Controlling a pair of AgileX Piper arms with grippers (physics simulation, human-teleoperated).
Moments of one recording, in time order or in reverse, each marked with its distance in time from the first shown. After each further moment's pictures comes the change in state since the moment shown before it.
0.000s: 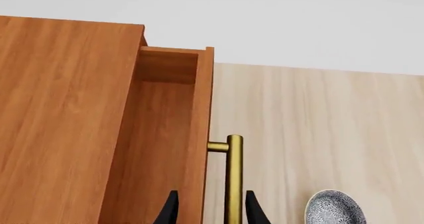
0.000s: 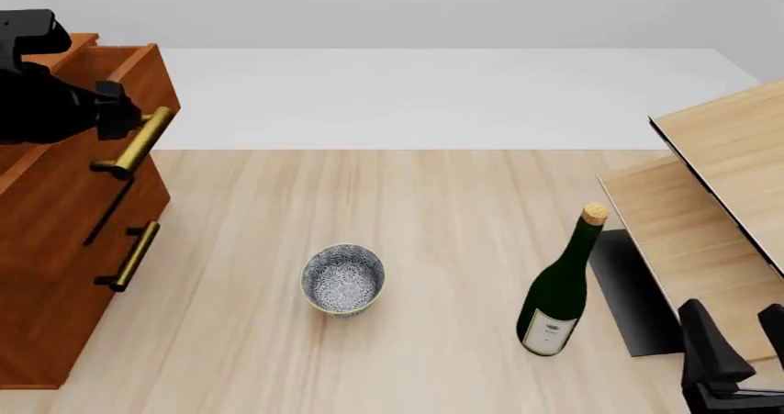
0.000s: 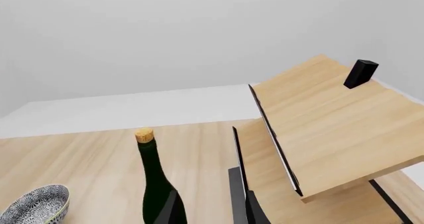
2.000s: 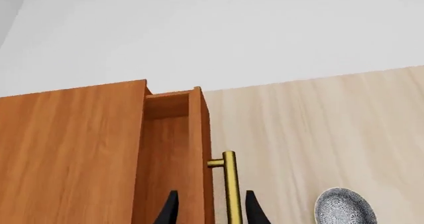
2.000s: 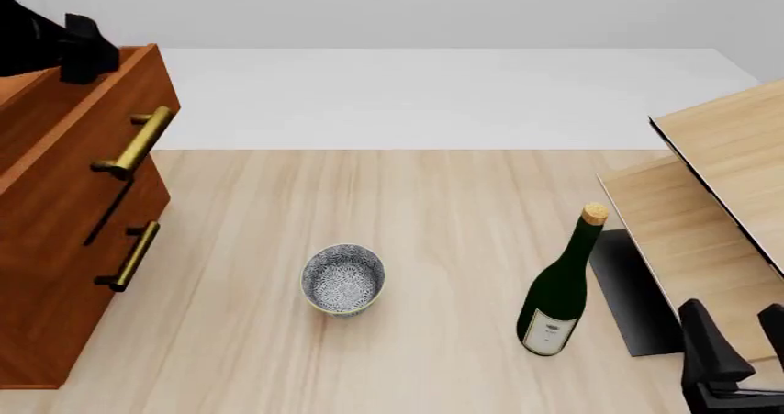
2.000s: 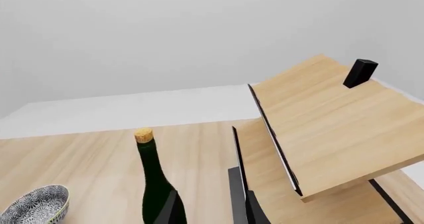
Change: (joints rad) left arm -0.026 0.006 -0.251 0.148 0.178; right arm -0.002 0.004 0.003 -0.006 0.002
